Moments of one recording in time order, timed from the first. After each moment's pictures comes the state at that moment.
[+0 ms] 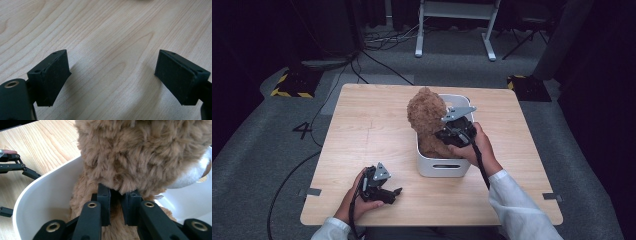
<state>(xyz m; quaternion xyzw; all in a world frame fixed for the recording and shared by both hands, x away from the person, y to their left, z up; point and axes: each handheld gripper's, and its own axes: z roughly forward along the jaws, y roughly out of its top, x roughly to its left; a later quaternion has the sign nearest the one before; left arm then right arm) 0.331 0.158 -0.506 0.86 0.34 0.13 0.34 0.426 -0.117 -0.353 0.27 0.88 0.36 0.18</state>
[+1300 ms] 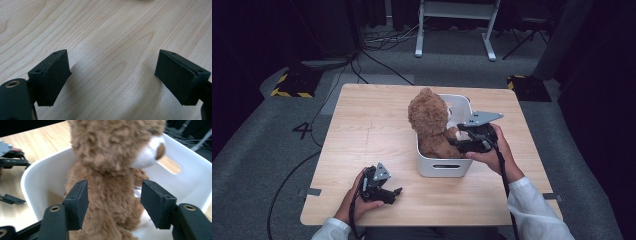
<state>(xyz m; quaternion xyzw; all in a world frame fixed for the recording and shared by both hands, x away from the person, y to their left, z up) 0.330 0.158 -0.506 0.86 0.34 0.13 0.34 0.407 -0.169 -0.347 0.27 0.86 0.40 0.20</state>
